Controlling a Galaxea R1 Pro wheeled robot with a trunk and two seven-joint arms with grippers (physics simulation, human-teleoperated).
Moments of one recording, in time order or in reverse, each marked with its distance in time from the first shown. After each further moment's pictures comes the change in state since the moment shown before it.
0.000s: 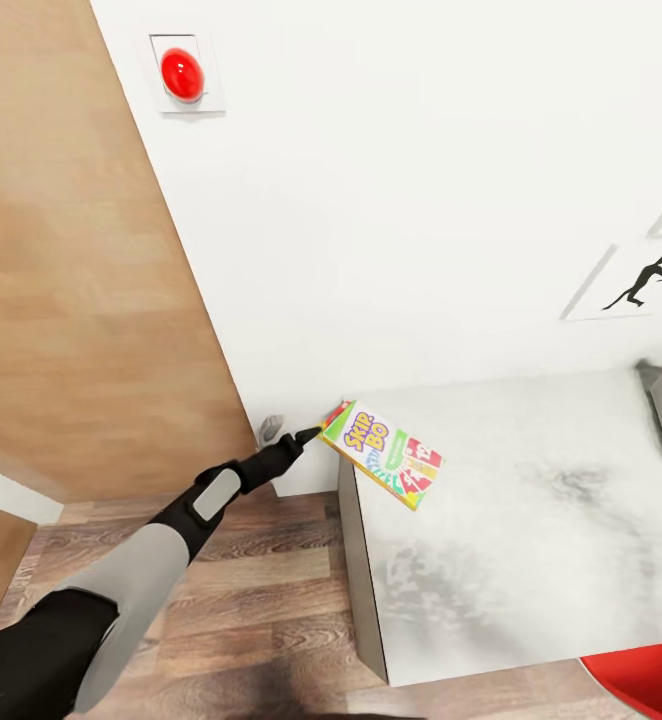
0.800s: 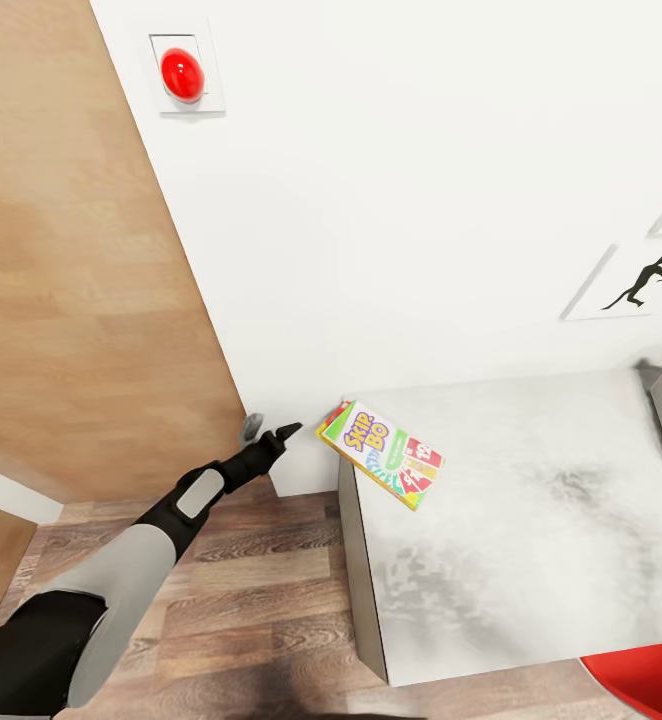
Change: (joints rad) left arm 0.000 0.036 0.094 0.017 -0.003 0.002 0.004; right arm 0.000 0.003 0.000 0.000 0.000 0.000 0.005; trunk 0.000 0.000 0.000
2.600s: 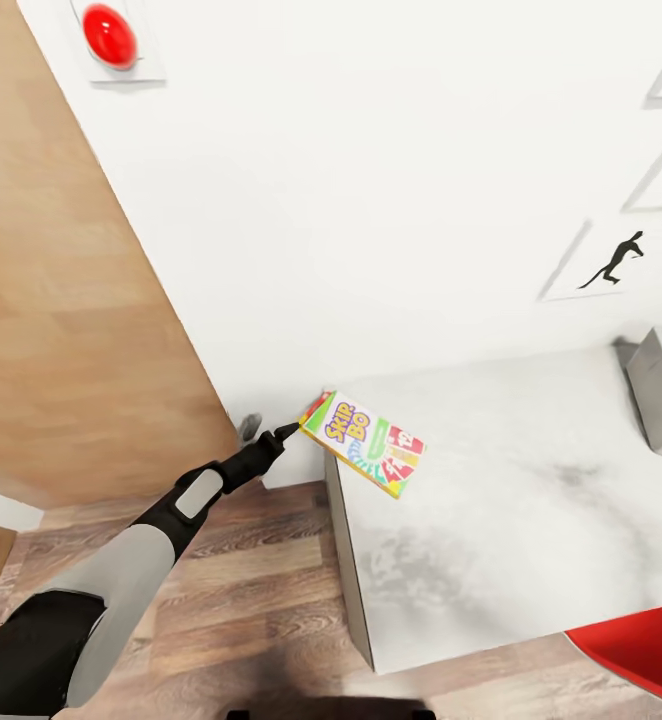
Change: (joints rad) left arm 0.000 0.004 0.001 0.001 0.001 0.000 0.000; right arm 0.000 0.001 -0.002 0.000 0.000 0.000 0.000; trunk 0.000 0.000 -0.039
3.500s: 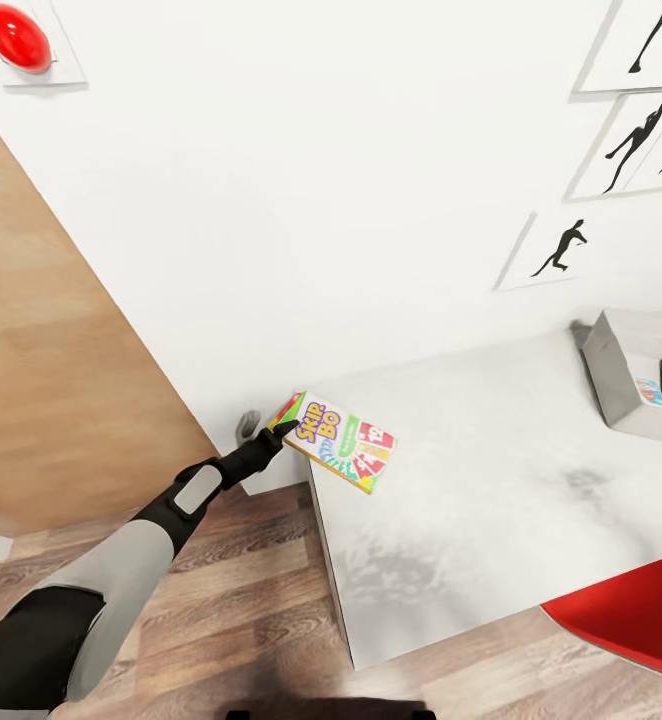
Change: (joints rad) left arm -0.013 0.004 -0.002 0.000 0.002 0.004 0.017; right arm 0.000 0.001 0.000 0.000 0.000 0.000 0.000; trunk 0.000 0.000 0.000
